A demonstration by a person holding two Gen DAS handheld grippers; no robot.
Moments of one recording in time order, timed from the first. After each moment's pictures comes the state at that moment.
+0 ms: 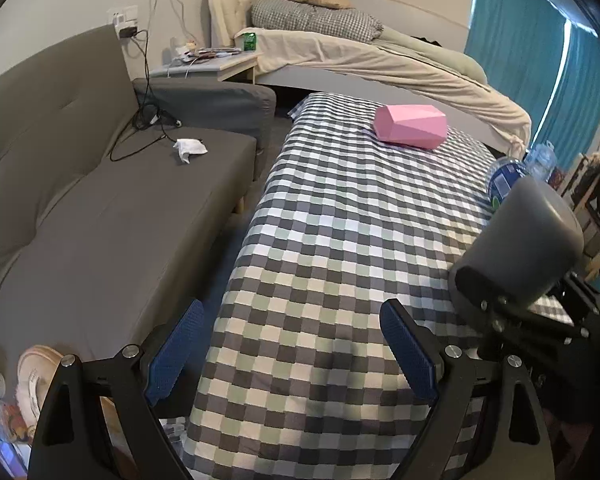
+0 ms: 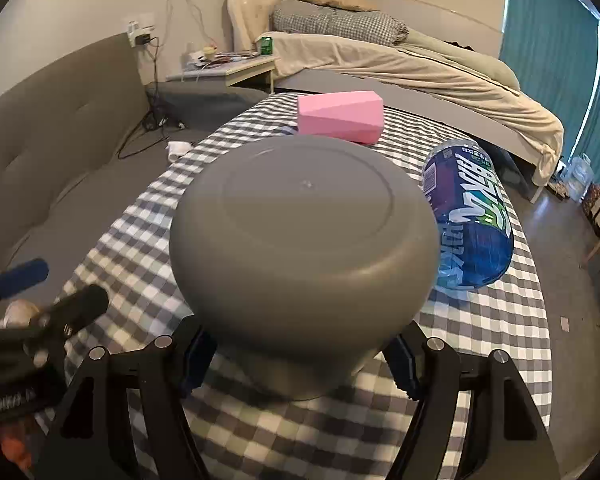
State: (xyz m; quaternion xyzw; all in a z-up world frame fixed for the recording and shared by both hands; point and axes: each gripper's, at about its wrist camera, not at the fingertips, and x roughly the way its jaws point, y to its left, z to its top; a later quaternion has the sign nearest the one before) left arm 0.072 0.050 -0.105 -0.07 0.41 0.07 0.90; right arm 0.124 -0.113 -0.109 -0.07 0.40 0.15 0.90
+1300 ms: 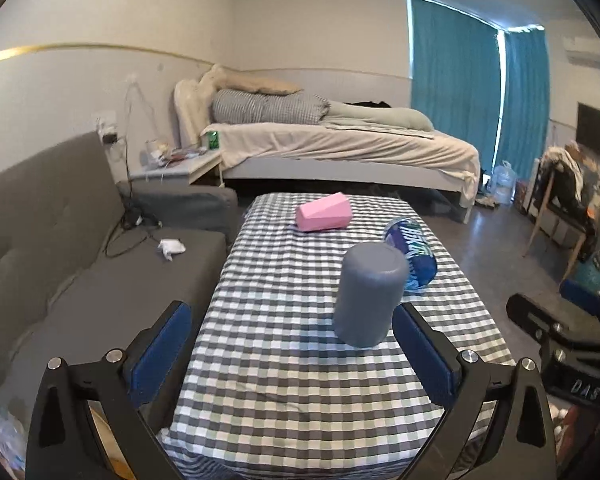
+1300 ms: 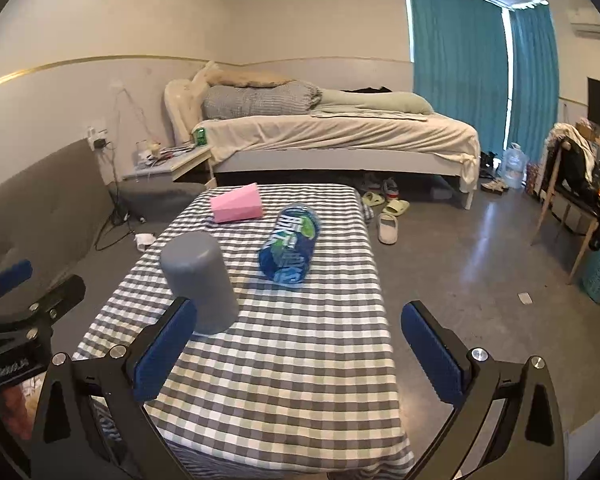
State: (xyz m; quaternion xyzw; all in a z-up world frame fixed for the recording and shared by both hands) left arm -0.013 -0.028 -0.012 -0.01 0.27 0.03 0.96; right arm -0.015 -0.234 -0.007 0.01 0.28 0.06 0.96
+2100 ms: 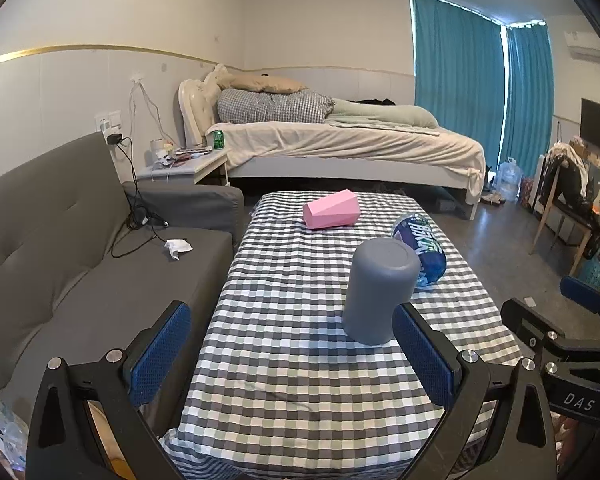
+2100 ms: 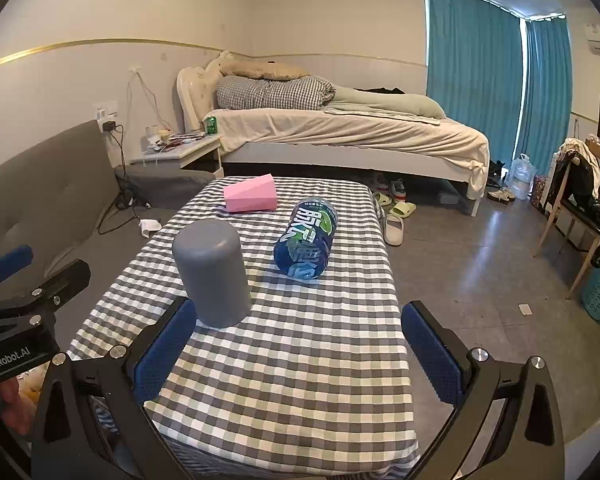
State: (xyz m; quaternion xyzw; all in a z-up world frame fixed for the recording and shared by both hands) left arm -0.015 -0.027 -0.016 0.00 0.27 0.04 0.96; right arm -0.009 -0.214 -0.015 -0.02 0.29 0.06 0.96
